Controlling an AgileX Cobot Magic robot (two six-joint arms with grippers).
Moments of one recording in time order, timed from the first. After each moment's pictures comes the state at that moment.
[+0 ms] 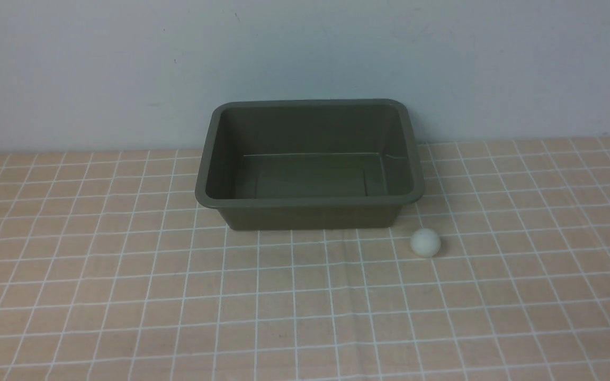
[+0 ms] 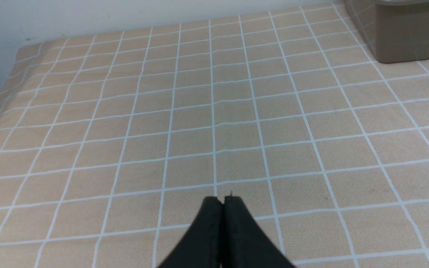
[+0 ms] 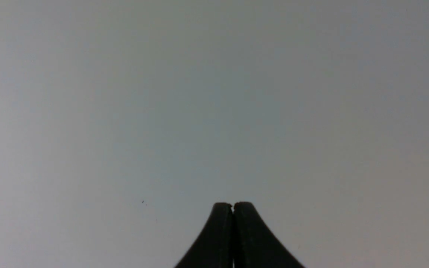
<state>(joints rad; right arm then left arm) 0.01 -0.01 0.03 0.37 -0.34 0.35 0.10 -0.01 0.02 -0.08 0.41 0.17</state>
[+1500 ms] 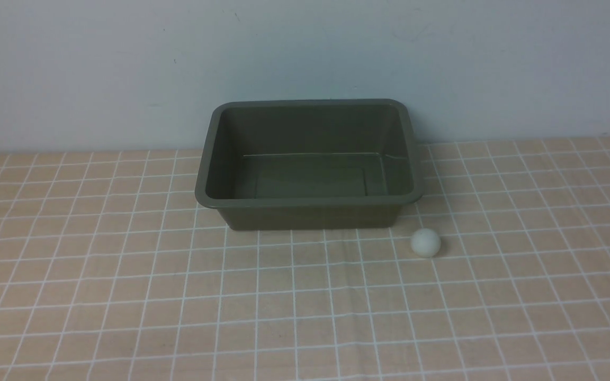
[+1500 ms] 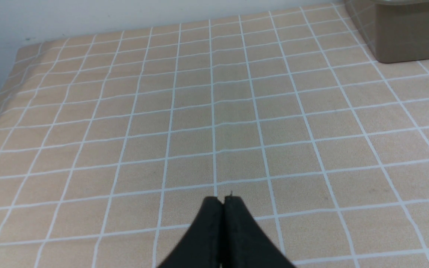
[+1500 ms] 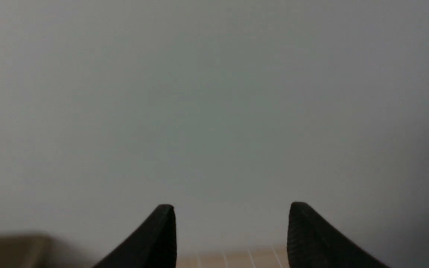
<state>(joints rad) 0.01 0.71 -0.79 -0.69 0.51 0.66 0.10 -0.01 0.02 -0.08 0.41 0.17</state>
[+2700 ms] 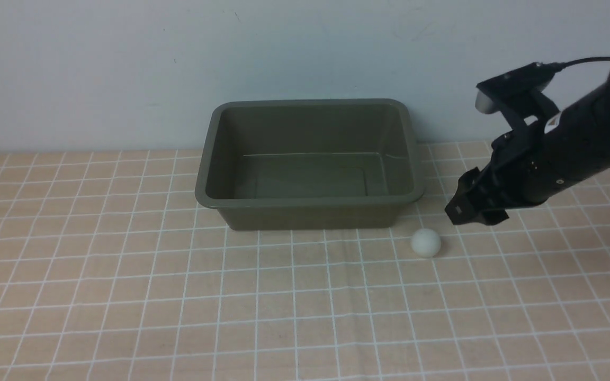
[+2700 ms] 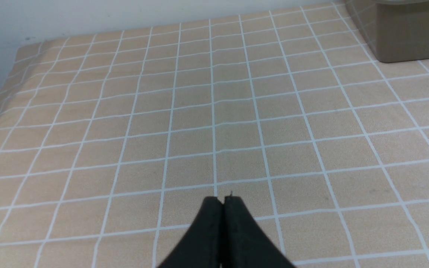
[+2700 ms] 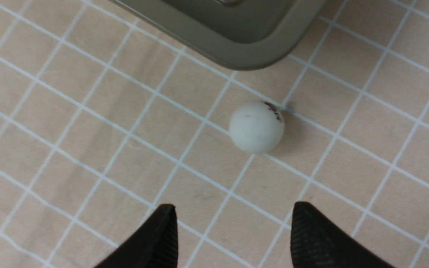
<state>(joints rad) 0.28 1.63 -1.25 0.23 0.90 -0.36 0.10 -0.01 0.02 -0.08 0.41 0.17</state>
